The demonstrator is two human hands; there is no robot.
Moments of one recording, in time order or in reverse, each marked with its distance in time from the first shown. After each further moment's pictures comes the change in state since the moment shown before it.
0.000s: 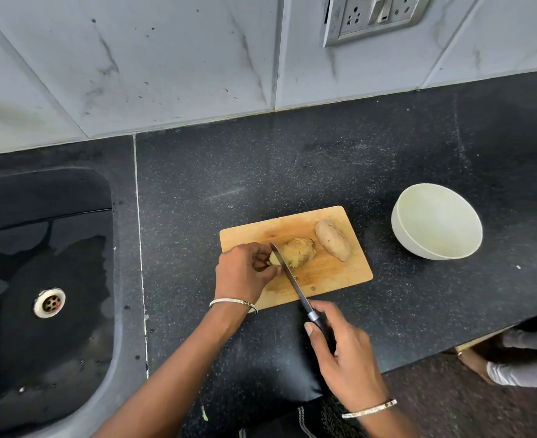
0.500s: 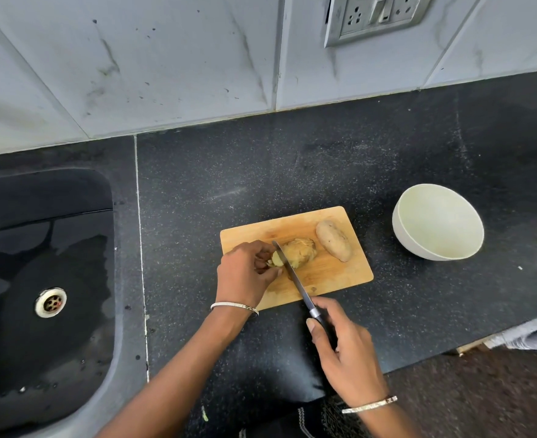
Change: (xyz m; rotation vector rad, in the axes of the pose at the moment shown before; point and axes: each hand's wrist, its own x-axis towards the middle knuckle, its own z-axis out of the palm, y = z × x) left_hand -0.001 -0.001 0.002 0.049 0.027 0.060; right_hand 0.004 0.006 0.002 0.010 0.024 0.009
